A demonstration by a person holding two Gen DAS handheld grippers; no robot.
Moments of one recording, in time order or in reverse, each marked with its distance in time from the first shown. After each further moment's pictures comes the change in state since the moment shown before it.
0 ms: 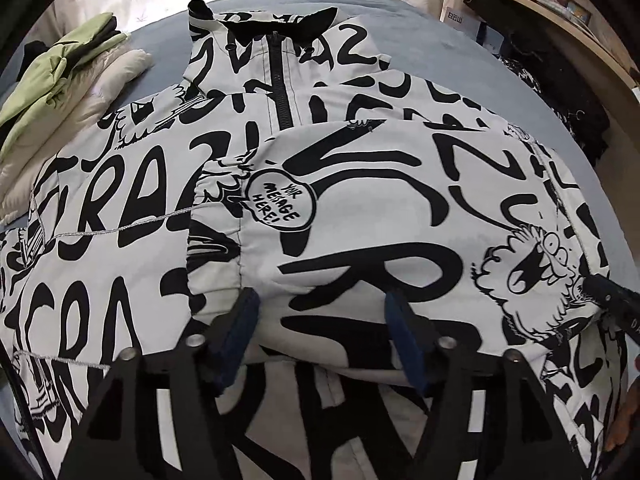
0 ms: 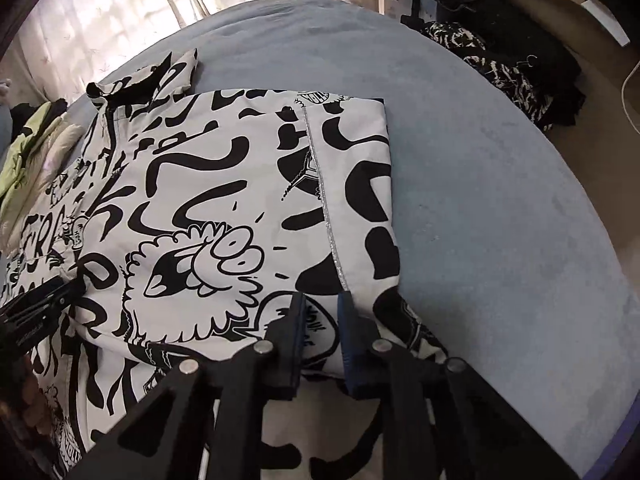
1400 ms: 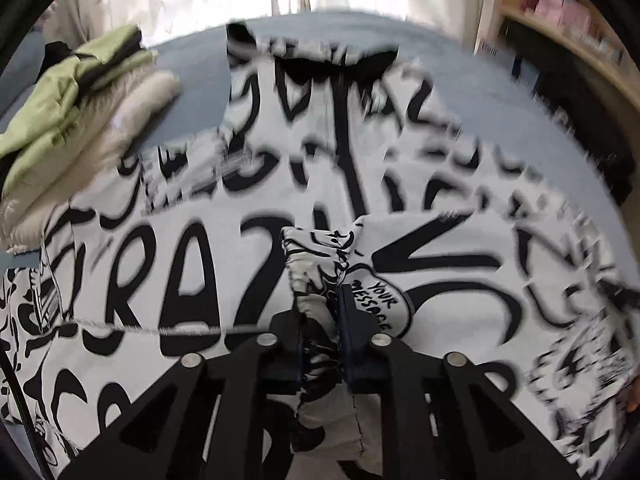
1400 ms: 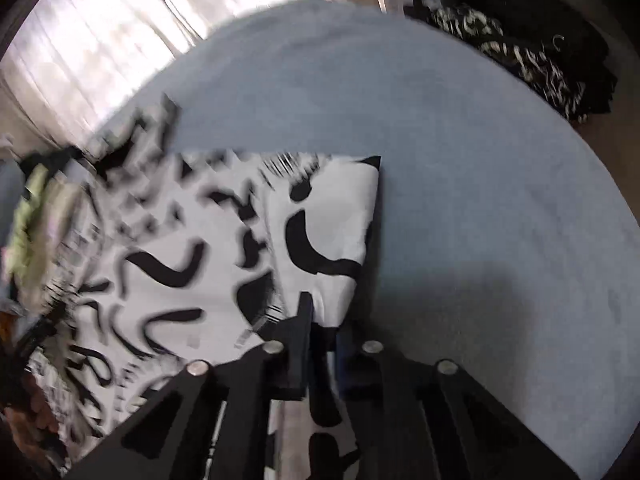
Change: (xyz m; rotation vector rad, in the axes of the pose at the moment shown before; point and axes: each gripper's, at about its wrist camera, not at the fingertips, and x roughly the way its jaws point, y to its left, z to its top) left arm 0.026 0.034 0.075 -0.053 -0.042 0.085; right arm 0.063 -0.046 0.081 0.067 0.026 0.141
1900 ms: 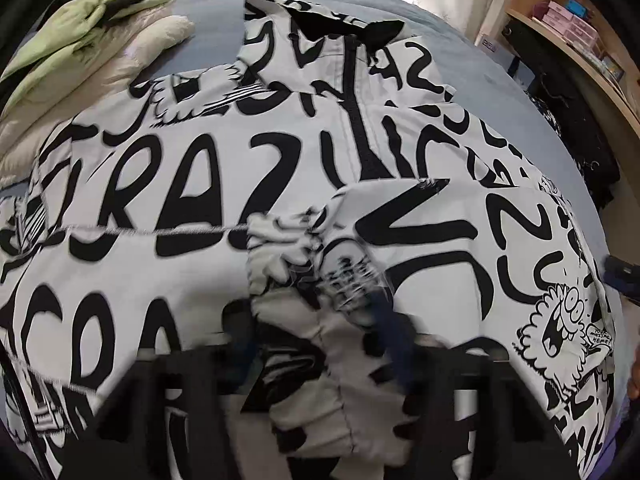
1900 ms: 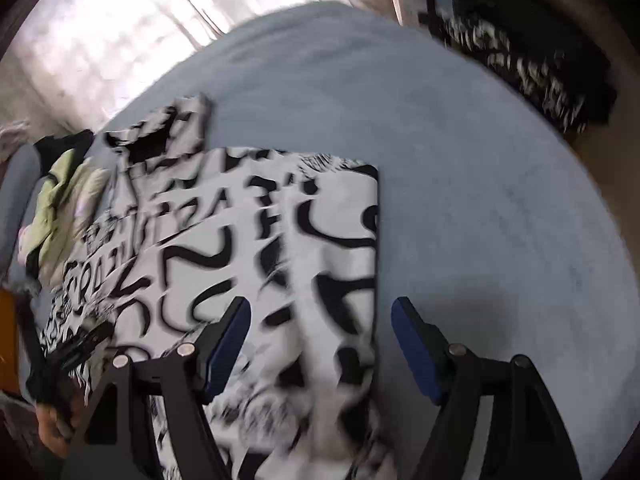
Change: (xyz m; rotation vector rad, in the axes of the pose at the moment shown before) left arm -0.015 0.018 -0.038 -0.088 0.074 -0.106; right arm -0.039 0.006 -0.003 0.007 0.049 0.088
